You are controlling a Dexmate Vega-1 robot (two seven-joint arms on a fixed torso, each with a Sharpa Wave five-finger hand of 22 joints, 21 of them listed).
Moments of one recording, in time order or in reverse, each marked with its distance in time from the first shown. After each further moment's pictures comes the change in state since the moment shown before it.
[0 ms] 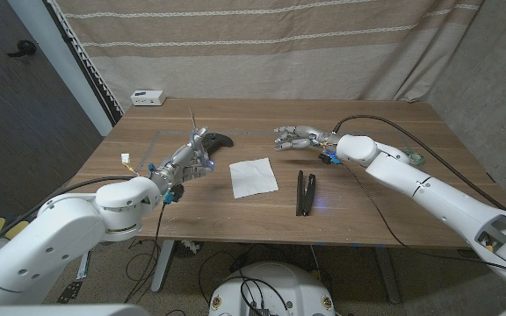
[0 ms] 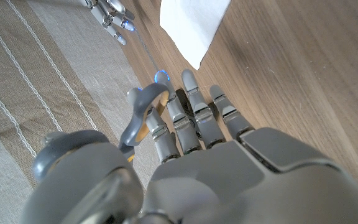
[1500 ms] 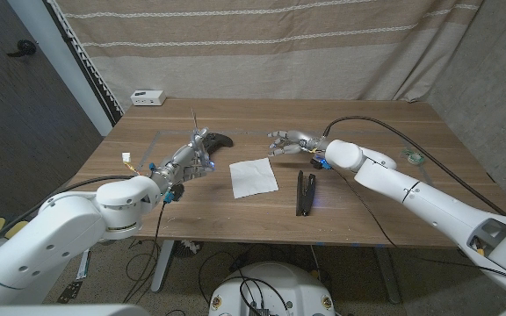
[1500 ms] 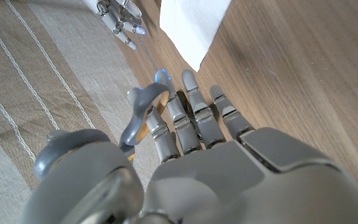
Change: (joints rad) left arm -0.014 0.012 0.010 0.011 -0.014 -0.004 -0.007; left_hand 0.009 0.009 0.003 -0.002 0.020 0.009 0.009 0.000 0.000 0.005 0.005 0.015 0.006 0.000 0.000 0.000 -0.005 -0.002 -0.002 0.000 0.004; right arm -0.008 0.025 -0.060 -0.054 -0.175 -0.074 -0.075; right_hand -0.040 -0.016 -0.029 0.012 0.007 -0.007 0.015 0.011 -0.005 0.016 -0.005 0.027 0.009 0.020 -0.002 0.008 -0.009 0.032 0.014 -0.026 0.000
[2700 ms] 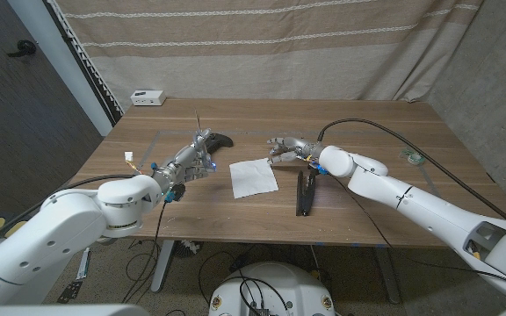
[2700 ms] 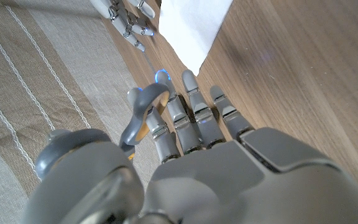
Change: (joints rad) left arm -0.018 0.021 0.016 0.009 -0.020 0.001 -0.008; left_hand 0.007 0.007 0.002 0.005 0.011 -0.004 -0.004 0.006 0.000 -0.004 -0.004 0.015 0.006 -0.007 0.000 -0.004 0.000 0.000 0.000 -0.008 0.000; right arm 0.003 0.011 -0.057 -0.022 -0.150 -0.075 -0.026; right_hand 0.000 0.000 -0.013 -0.002 0.000 -0.018 0.018 0.000 0.000 -0.039 0.031 0.000 0.002 -0.004 -0.004 0.000 -0.009 0.016 0.005 -0.029 0.001
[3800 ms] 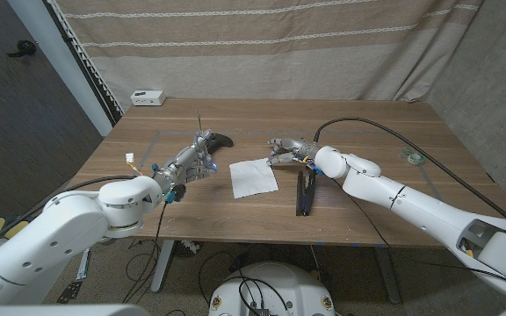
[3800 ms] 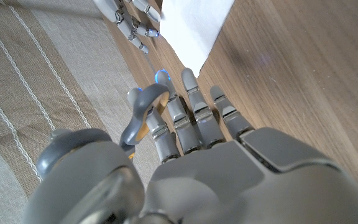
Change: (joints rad) left arm -0.001 0.005 0.014 0.021 0.005 -0.030 -0.018; left_hand 0.008 0.008 0.000 0.000 0.011 -0.001 0.002 0.015 0.000 0.000 0.000 0.019 0.006 0.020 -0.002 0.005 0.000 0.002 -0.009 -0.004 0.000; right arm 0.022 0.023 -0.043 0.020 -0.084 -0.036 -0.007; right_hand -0.039 0.005 -0.018 0.018 0.004 -0.012 0.009 0.000 0.000 0.023 -0.004 0.000 -0.014 0.004 0.004 0.000 -0.009 0.005 -0.005 -0.018 0.007
